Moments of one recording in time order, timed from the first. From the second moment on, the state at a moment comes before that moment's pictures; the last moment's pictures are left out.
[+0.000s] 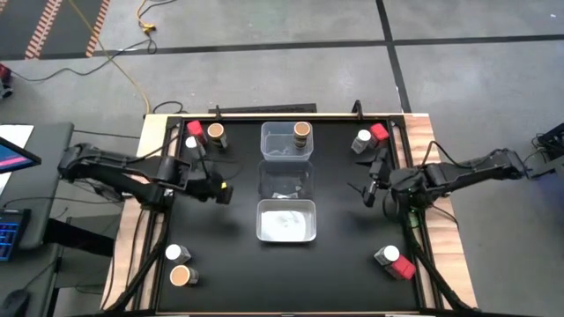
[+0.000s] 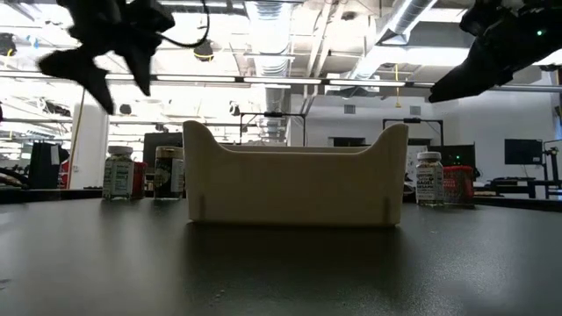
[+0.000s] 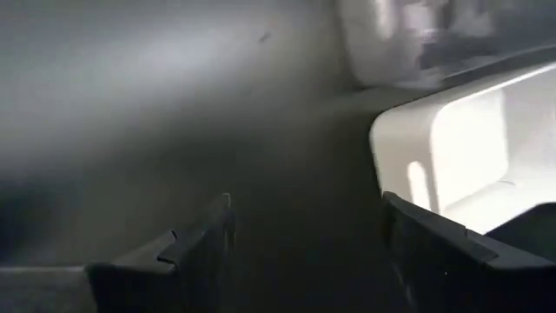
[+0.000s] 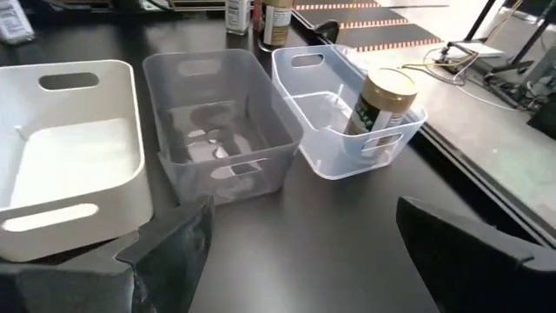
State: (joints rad) left arm -0.13 1.10 0.95 -0.97 -0.17 -1.43; right arm 0.19 0.55 0.44 -0.38 0.61 0.18
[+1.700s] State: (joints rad) left arm -0.84 1.09 0.95 -1.14 -0.03 -1.71; right arm 0.15 0.56 0.44 -0.39 0.60 0.30
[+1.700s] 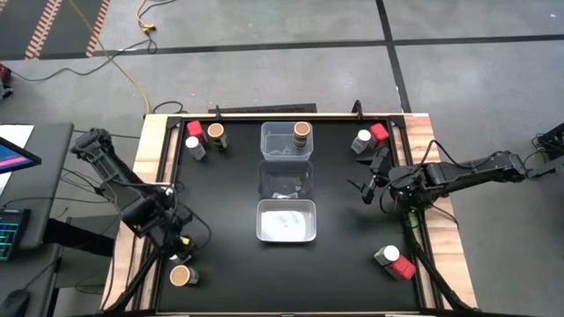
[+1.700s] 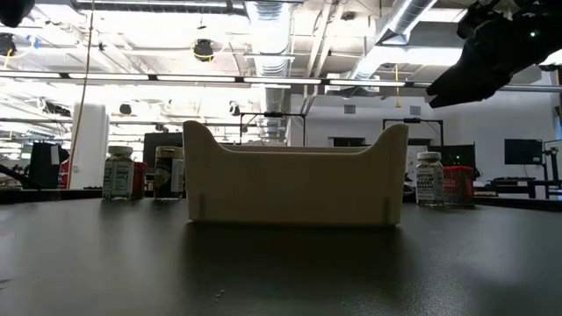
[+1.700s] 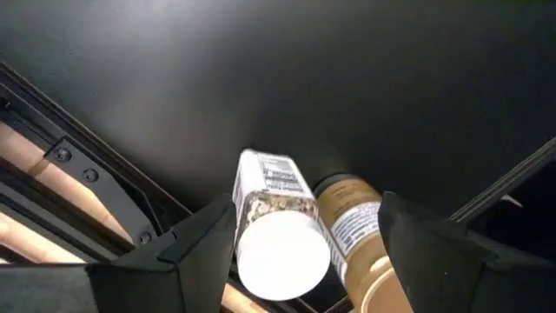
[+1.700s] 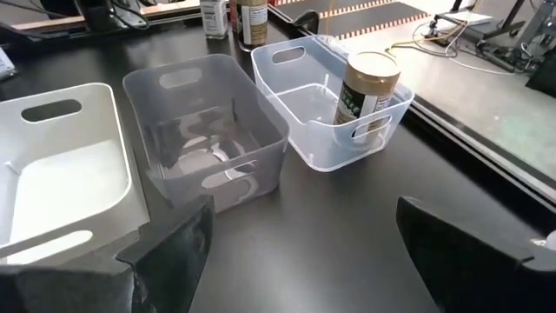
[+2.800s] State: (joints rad) left arm -0.99 1.10 0.76 -0.91 -0.01 -1.68; right arm 0.15 0.56 0.44 -0.39 0.61 0.41
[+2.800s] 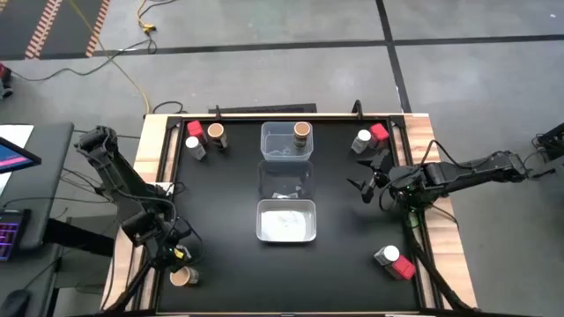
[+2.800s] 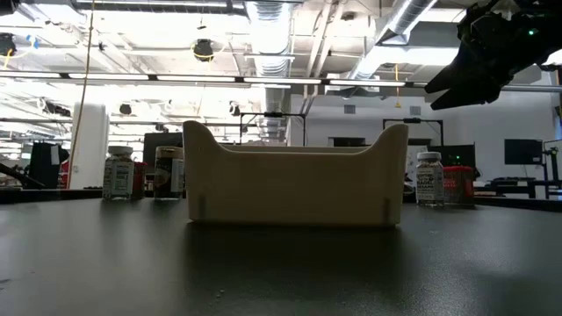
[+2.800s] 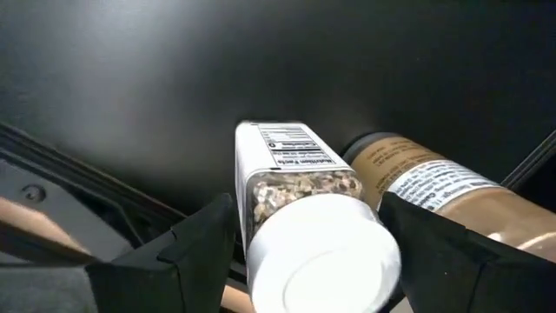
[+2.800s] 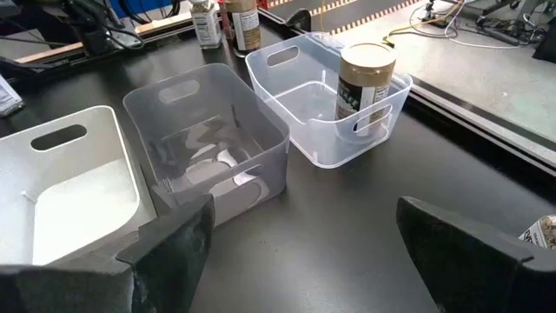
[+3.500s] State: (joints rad) left arm -0.99 1.10 0.69 -0.88 0.00 -1.64; right arm 0.15 0.56 0.44 -0.39 0.61 0.41
